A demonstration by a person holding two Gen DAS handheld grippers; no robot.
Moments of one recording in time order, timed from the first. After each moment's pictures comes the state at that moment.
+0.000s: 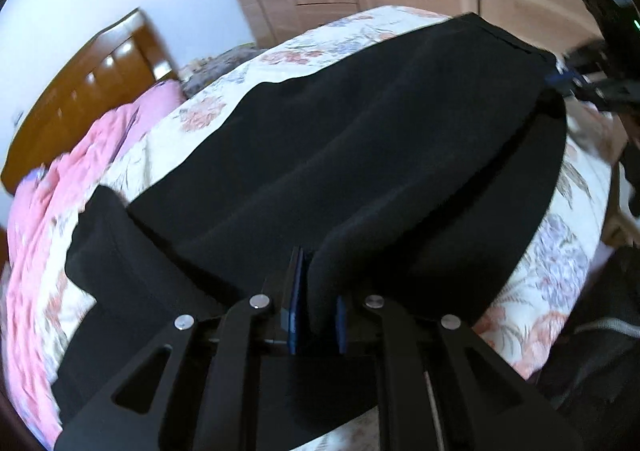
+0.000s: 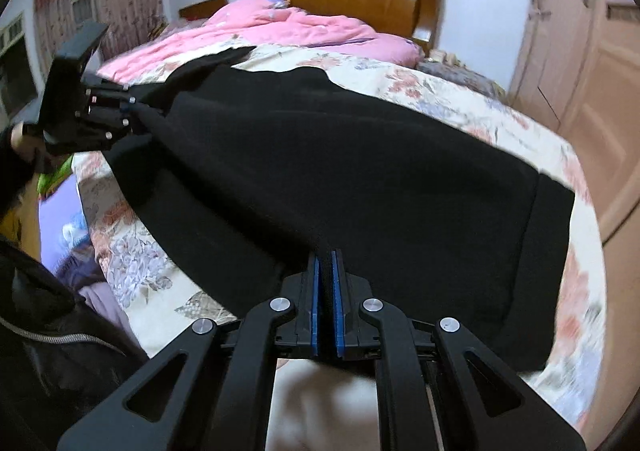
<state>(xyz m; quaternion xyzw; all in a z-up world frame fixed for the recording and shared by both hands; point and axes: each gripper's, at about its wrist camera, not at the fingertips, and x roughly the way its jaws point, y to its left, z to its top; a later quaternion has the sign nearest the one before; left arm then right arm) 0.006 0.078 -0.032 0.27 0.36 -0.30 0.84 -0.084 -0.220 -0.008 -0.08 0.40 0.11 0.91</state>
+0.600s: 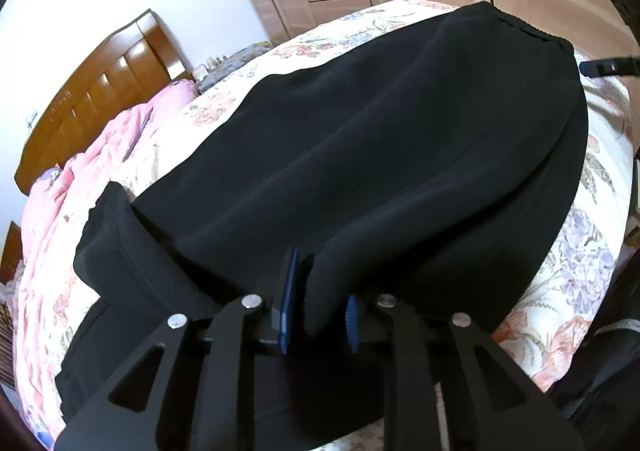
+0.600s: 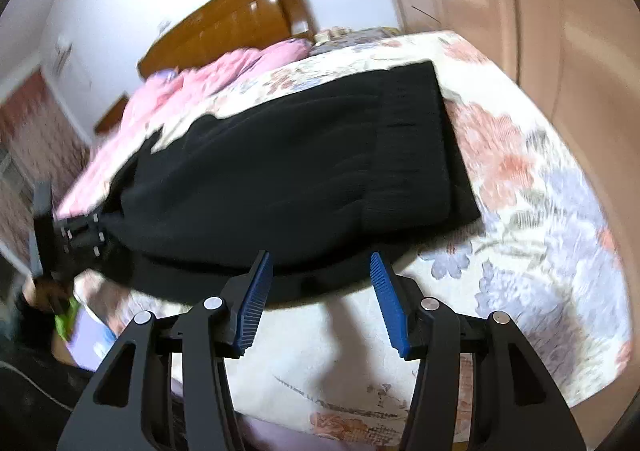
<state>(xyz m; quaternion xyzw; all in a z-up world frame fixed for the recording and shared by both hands) -0.002 0.076 -0.049 0.30 0.34 -0.27 0.85 -0.138 -0.295 -0.009 0.17 0.38 -0.03 0.91</state>
